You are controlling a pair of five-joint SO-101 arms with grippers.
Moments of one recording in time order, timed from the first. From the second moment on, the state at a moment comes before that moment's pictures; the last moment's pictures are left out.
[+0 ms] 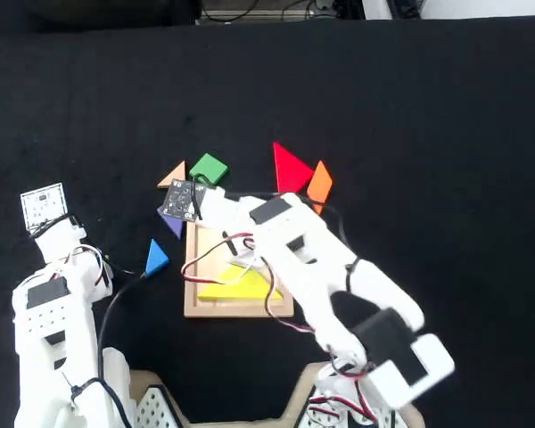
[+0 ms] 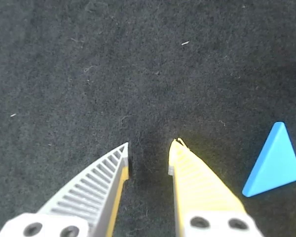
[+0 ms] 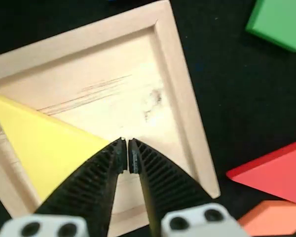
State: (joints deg) left arm -26.5 -48.6 77.4 42.0 -3.6; right arm -32.4 -1.3 38.0 47.3 42.6
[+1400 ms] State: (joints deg) left arm -21.3 -48.6 77.2 42.2 -3.6; right arm -4.2 -49.0 53.2 57.4 21.8
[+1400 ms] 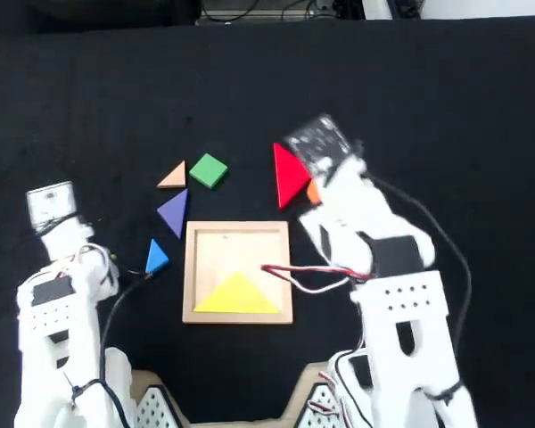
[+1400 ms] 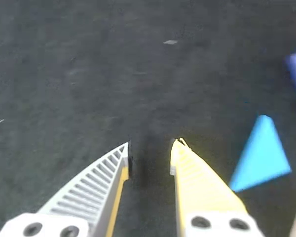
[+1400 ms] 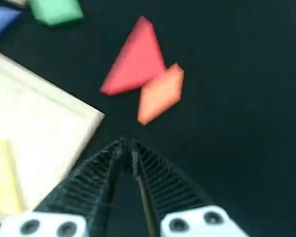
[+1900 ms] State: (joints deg) left arm 18.0 -17.7 27.7 62.5 15.1; right arm 8.7 -27.0 62.6 29.4 13.8
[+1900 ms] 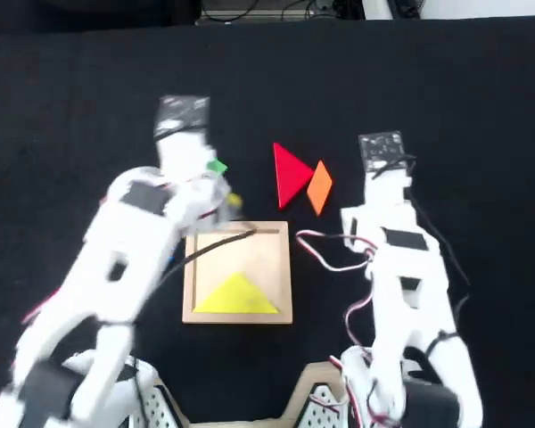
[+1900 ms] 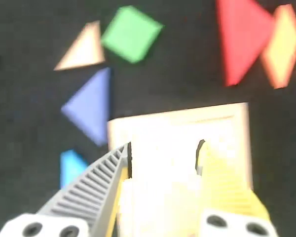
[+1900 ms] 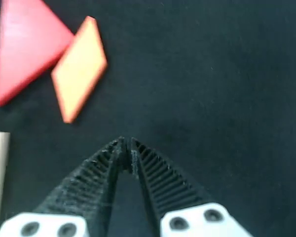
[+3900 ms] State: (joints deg) left arm 24.9 69.4 -69.8 76.6 26.9; right arm 18.6 -17.6 58.0 26.9 7.3
